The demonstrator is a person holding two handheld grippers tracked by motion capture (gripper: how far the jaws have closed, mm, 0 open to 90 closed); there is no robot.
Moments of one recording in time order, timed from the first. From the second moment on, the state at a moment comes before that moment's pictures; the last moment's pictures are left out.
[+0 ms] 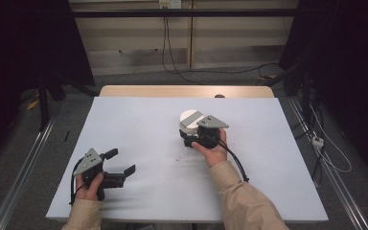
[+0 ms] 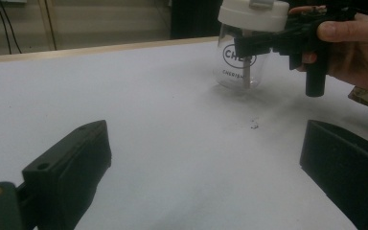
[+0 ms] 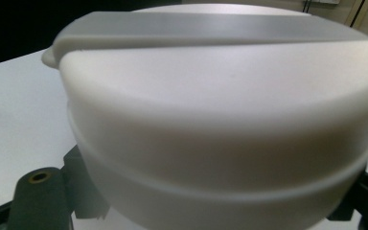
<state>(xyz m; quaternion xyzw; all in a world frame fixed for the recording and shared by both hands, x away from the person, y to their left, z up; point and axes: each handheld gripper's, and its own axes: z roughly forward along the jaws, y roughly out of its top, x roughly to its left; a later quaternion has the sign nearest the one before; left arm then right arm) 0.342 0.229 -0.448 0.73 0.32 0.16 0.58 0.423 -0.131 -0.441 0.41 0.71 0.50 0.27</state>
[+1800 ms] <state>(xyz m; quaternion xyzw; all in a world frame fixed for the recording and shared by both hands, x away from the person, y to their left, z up) 0.343 0.228 -0.449 0.73 0.32 0.16 0.58 0.436 -0.120 -0.450 0.40 0.72 0.49 0.26</state>
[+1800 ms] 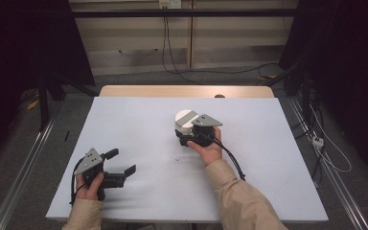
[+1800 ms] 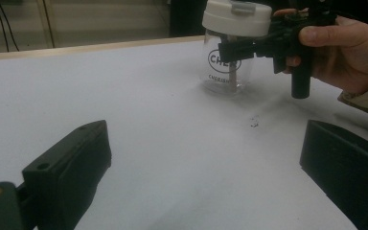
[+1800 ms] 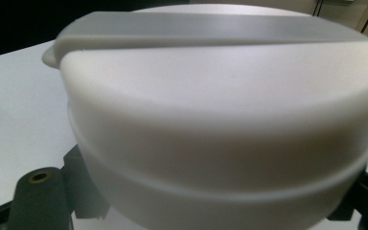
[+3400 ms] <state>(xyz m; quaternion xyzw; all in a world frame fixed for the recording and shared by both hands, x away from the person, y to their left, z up) 0.363 0.184 -0.429 0.73 0.33 0.18 0.57 0.435 -0.122 -0.457 0.39 0.73 0.50 0.27</state>
